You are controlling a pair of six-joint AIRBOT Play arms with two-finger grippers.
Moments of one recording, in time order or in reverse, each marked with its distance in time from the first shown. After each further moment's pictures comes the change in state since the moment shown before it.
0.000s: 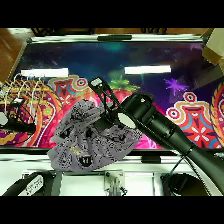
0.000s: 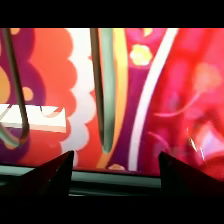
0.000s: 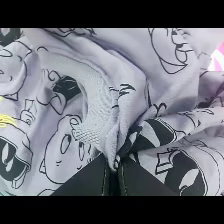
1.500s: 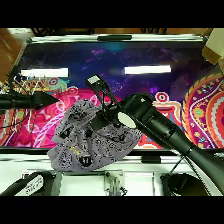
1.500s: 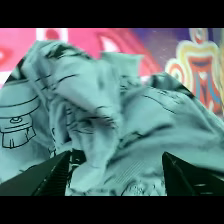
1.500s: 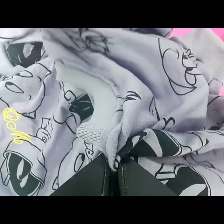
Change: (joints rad) left arm -0.015 -0.063 0.328 -1.017 -0.325 0.207; right arm 0.000 -0.001 0.000 0.047 -0.092 -0.026
